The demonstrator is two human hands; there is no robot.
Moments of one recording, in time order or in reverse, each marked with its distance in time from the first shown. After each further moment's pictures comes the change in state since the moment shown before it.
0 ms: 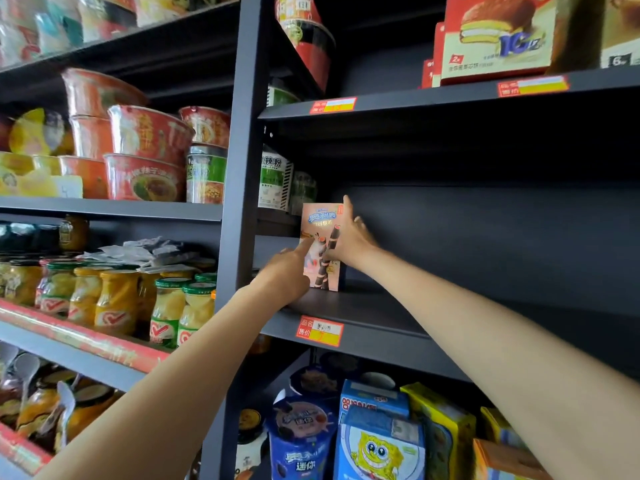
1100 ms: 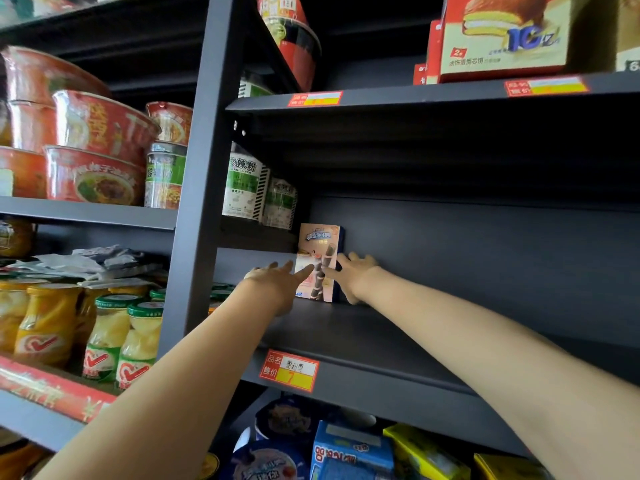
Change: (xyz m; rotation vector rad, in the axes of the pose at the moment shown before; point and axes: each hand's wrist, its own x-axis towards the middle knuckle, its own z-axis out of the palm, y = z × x) left_hand 0.060 0.003 0.024 0.534 -0.218 0.110; right_hand 0.032 0.054 0.006 -1.117 -0.398 -0.159
